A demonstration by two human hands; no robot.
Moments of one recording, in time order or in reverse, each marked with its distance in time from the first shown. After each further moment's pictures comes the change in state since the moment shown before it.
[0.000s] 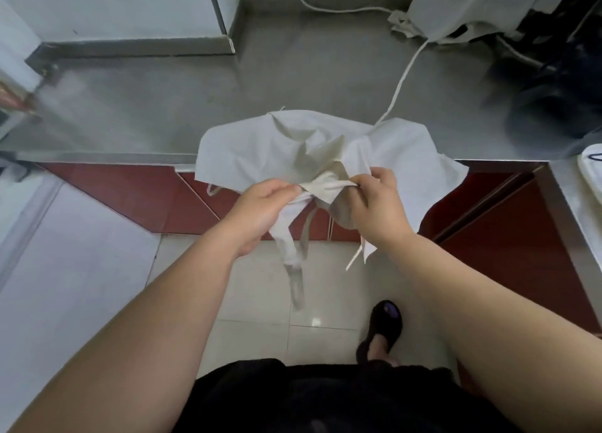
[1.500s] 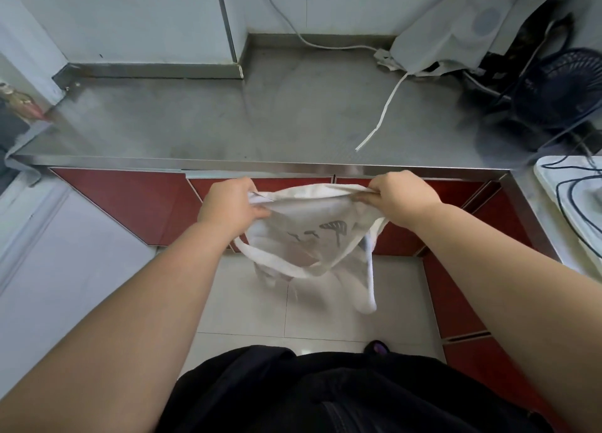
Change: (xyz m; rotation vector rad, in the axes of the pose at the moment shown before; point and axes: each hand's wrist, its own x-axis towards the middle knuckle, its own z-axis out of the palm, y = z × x) left_hand -0.040 -0.009 -0.056 0.870 0.276 0.143; right_hand -0.034 -0.046 -0.055 -0.740 -0.227 0.011
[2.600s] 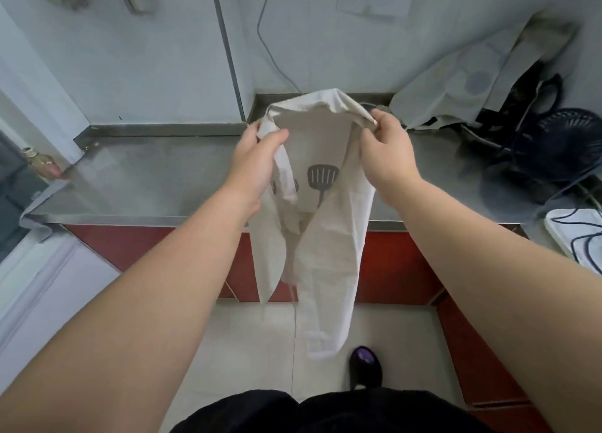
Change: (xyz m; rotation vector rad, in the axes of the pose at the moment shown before) left_hand 0.071 0.092 -0.079 -1.163 0.115 0.130; right_hand 0.065 -0.058 -0.094 0.974 0.565 -0.012
